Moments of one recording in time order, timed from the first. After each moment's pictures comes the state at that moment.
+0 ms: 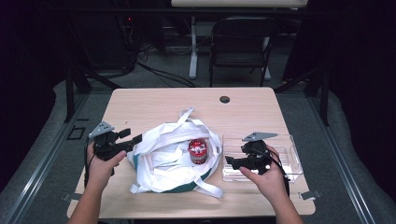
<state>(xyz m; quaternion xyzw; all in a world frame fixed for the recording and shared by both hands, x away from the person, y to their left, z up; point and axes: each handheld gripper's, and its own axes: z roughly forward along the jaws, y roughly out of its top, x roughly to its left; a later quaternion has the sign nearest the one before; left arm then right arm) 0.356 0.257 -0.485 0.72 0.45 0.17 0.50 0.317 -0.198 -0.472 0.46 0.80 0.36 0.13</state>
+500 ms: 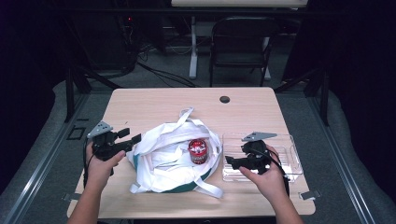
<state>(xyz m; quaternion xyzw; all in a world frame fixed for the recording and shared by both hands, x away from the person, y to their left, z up) 0.354 0.260 -0.483 0.72 0.45 0.17 0.50 0.317 -0.197 -0.473 0.46 0.80 0.36 0.14</state>
